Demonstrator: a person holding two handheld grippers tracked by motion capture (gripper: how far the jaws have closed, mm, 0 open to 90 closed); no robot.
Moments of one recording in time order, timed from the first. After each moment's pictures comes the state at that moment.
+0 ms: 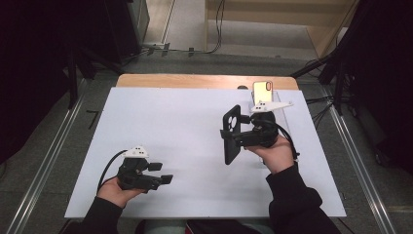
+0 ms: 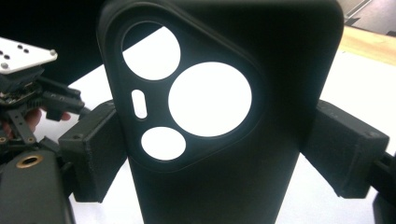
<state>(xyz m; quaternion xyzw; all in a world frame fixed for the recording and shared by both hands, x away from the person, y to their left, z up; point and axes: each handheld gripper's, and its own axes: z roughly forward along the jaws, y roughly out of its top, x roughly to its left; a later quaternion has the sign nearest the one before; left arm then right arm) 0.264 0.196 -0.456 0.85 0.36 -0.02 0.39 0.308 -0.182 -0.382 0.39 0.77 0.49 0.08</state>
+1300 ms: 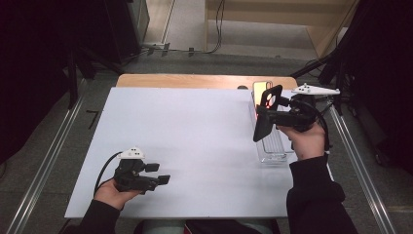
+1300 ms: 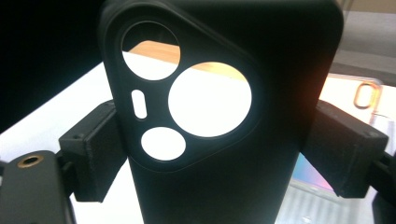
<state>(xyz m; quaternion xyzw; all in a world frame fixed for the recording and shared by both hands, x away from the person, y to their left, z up) 0.261 0.204 -0.455 0.84 0.37 -0.02 0.40 0.319 -0.262 -0.355 0.49 0.70 0.49 0.17</state>
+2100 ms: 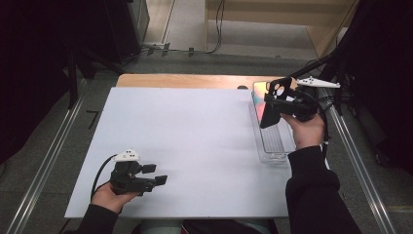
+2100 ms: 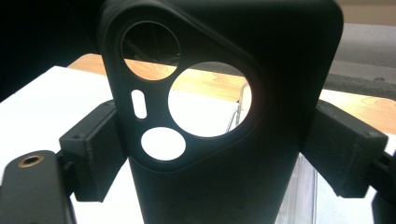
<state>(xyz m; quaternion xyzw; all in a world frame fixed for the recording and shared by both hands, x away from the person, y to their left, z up) 0.253 0.211 -0.456 0.83 0.39 -0.01 0.41 0.356 -0.282 -0.371 0.53 0.67 0.46 0.23</state>
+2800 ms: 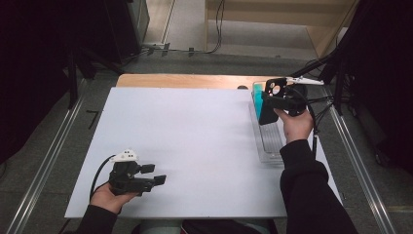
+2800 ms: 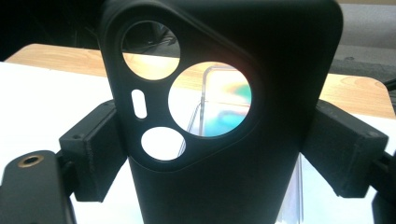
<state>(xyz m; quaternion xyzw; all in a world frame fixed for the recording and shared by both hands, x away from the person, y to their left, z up) 0.252 0.213 -0.456 0.82 0.39 -0.01 0.41 0.399 -0.280 -0.407 0.58 0.66 0.41 0.24</state>
